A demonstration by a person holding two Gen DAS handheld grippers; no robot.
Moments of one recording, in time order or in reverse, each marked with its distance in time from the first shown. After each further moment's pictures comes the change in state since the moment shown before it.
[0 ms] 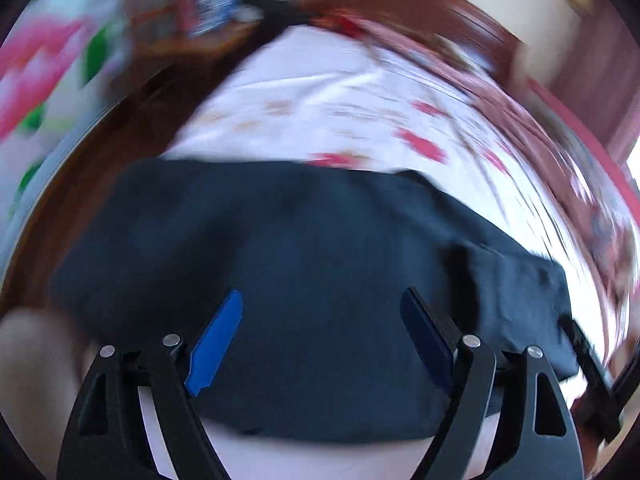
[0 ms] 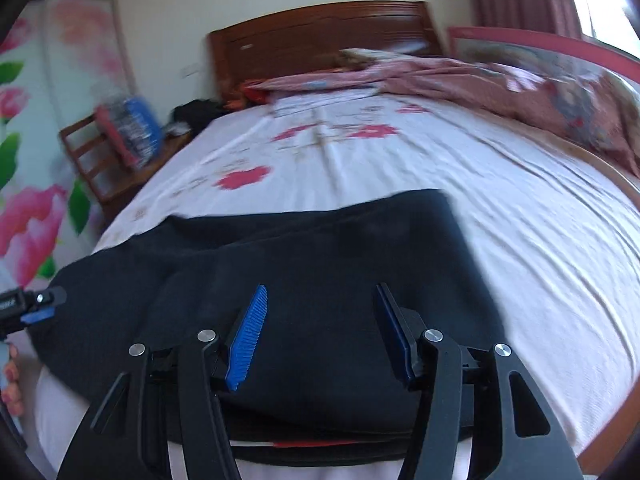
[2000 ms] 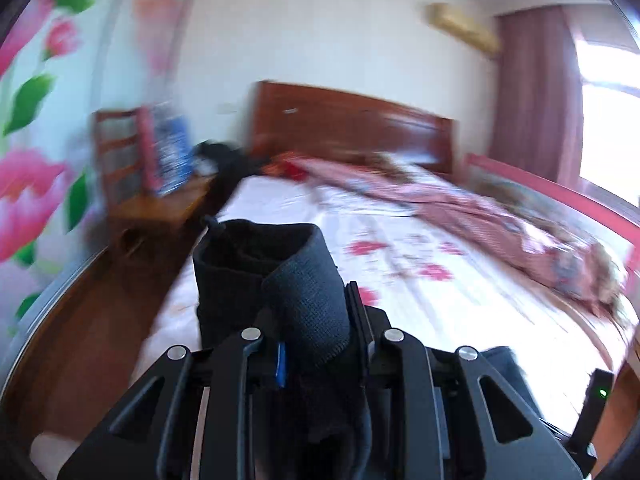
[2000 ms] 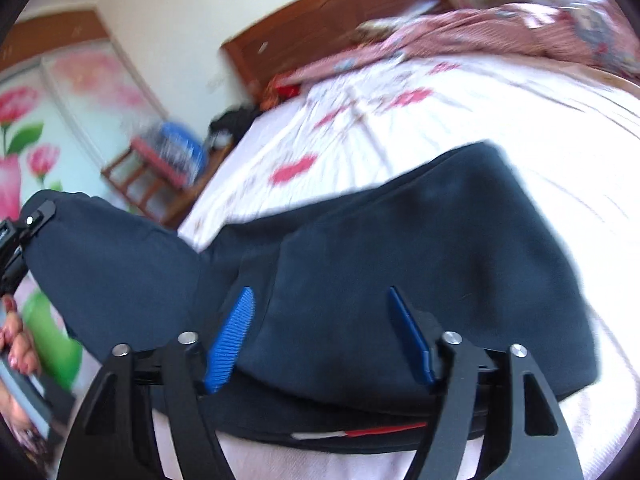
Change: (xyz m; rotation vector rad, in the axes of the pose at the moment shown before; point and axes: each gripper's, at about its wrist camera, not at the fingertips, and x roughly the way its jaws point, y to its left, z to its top) left arm -0.102 -0.110 0.030 0.302 -0.523 -0.142; right arm -0.001 -0.030 -0.006 0.246 0.013 0.218
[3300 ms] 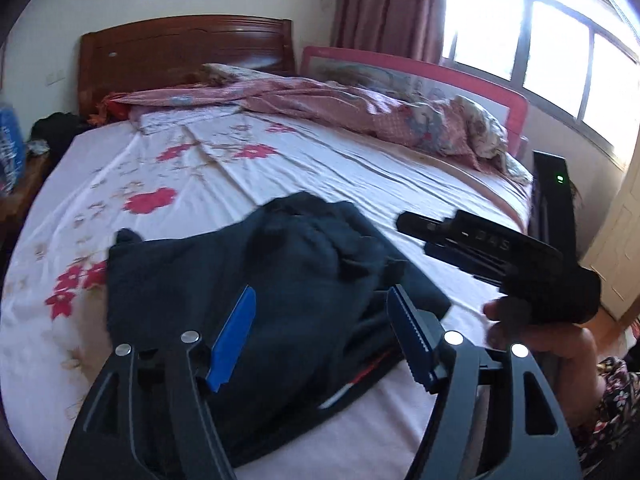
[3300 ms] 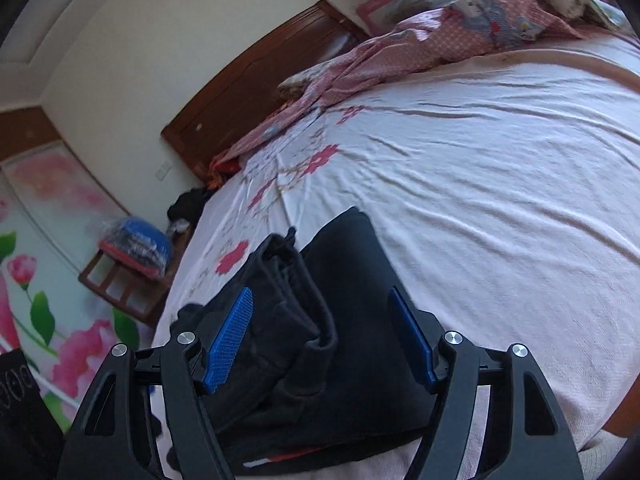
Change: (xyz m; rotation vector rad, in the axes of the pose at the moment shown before) left arm 0.026 -0.119 -0.089 0.253 0.322 -0.422; right arm -0.049 -0.065 0.025 0.206 -0.140 -0.081
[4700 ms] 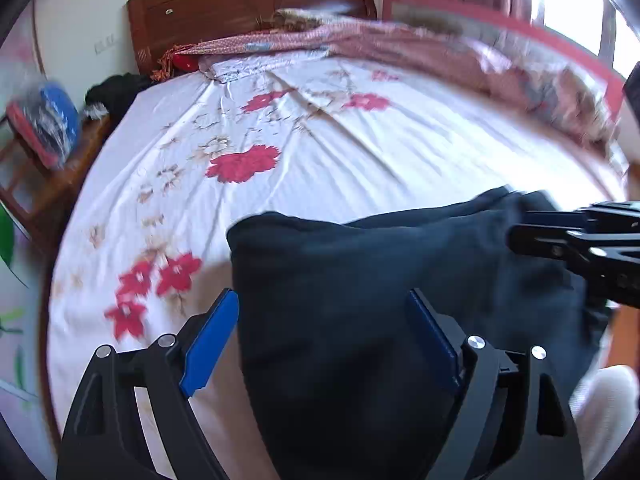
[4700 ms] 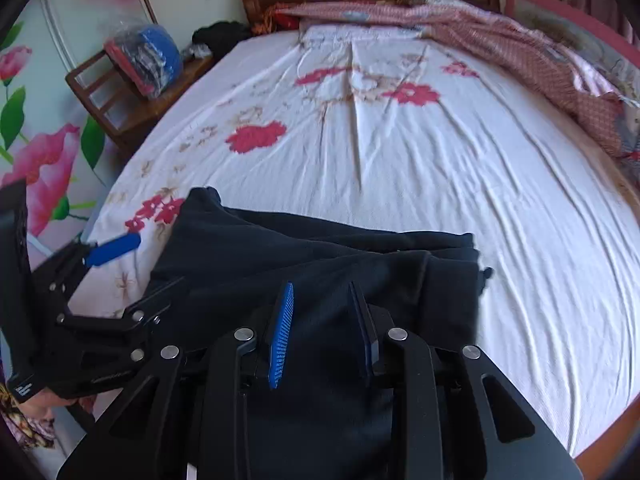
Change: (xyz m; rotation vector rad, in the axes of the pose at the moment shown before) left arm 0.101 0.075 0.041 -0.008 0.249 0.302; right arm 0.111 0.109 0.032 -0.527 0.453 -0.132
